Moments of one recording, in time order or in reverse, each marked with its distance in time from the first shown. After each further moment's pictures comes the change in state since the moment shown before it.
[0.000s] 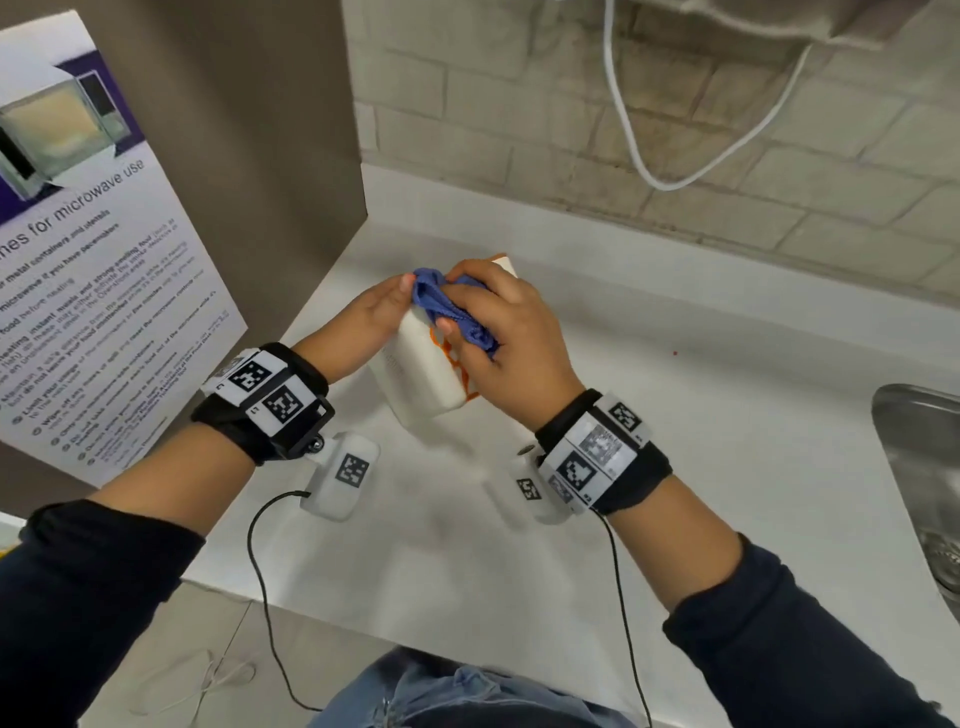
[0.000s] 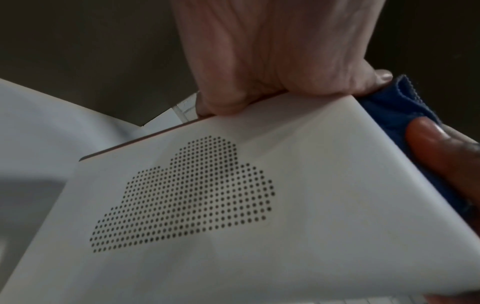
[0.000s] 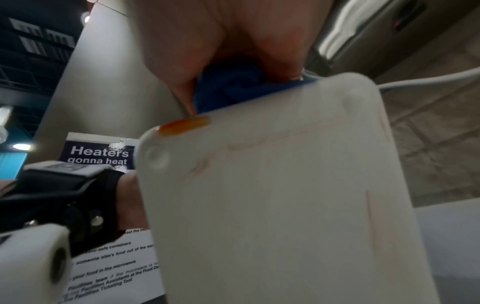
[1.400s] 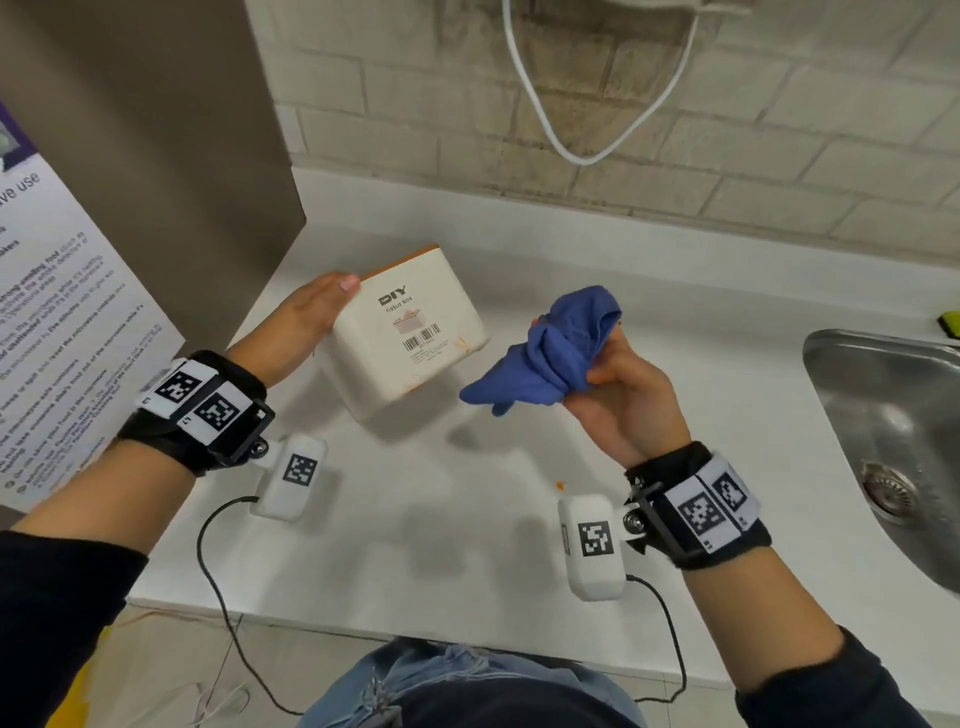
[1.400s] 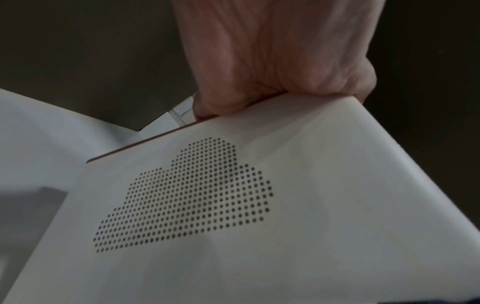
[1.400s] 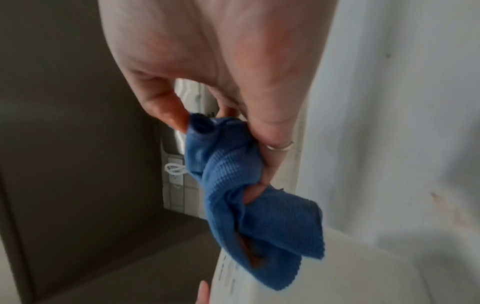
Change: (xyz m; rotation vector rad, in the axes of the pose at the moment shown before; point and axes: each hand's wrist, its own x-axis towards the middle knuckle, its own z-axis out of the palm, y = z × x) left_hand -0.003 -0.001 0.007 0.017 0.066 -0.095; right_hand -0.104 0.031 -0.092 1.312 0.127 0.709
